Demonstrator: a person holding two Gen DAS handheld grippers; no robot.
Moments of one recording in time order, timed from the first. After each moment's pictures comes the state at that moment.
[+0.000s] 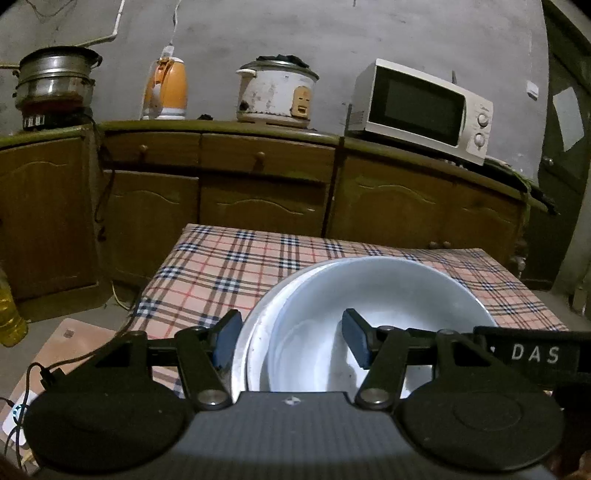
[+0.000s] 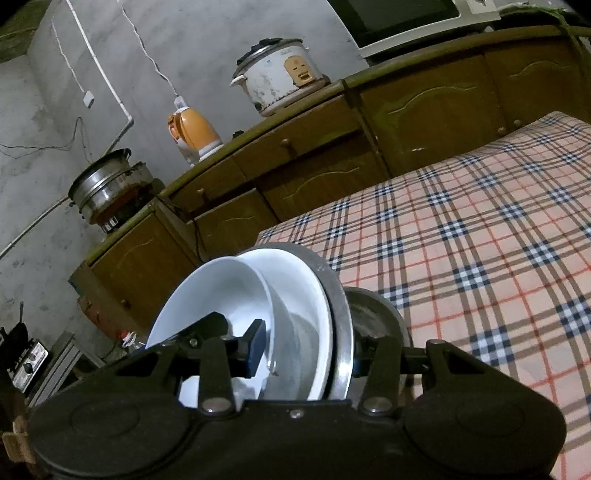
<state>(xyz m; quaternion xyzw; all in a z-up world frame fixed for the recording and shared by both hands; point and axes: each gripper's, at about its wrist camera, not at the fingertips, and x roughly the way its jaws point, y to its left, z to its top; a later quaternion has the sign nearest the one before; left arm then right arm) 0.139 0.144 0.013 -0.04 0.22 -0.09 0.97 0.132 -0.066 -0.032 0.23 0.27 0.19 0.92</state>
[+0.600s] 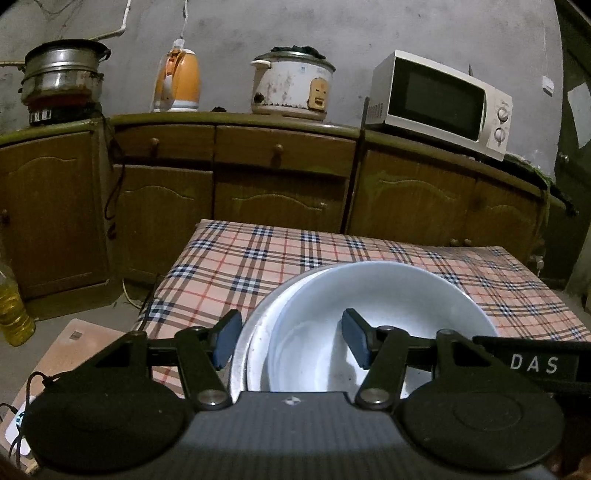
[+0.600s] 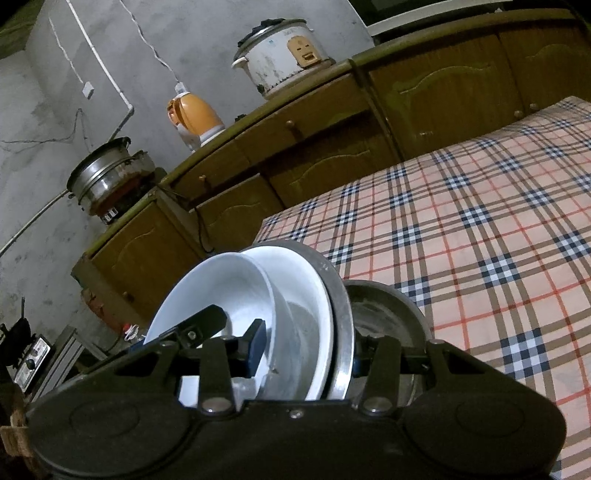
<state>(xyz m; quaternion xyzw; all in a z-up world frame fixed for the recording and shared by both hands) 0.164 0.155 0.003 -0.03 0.23 -0.07 0.97 0.163 -0.049 -0.048 0.24 0.28 0.20 0.91</state>
